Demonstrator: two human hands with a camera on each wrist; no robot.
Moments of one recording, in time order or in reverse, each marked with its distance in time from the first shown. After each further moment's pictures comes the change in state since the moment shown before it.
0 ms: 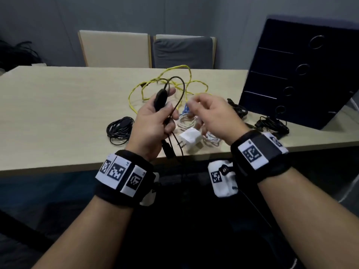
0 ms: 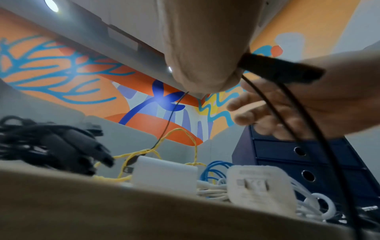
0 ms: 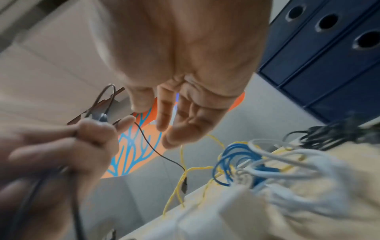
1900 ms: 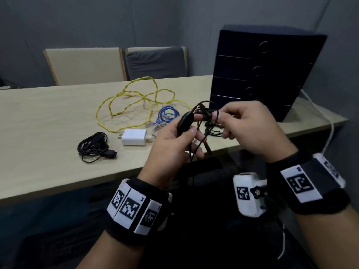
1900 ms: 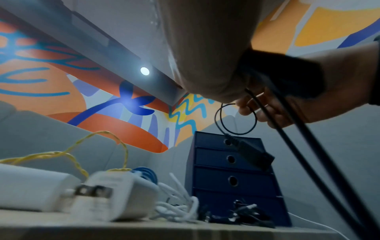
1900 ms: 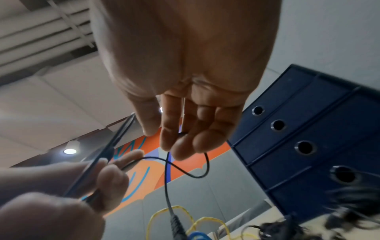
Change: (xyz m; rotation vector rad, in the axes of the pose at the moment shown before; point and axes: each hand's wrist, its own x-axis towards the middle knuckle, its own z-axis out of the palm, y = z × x) left_hand -0.037 -0.021 0.071 0.104 -0.296 -0.018; right_hand -0.084 -0.007 -0.084 -0.247 0.322 -0.004
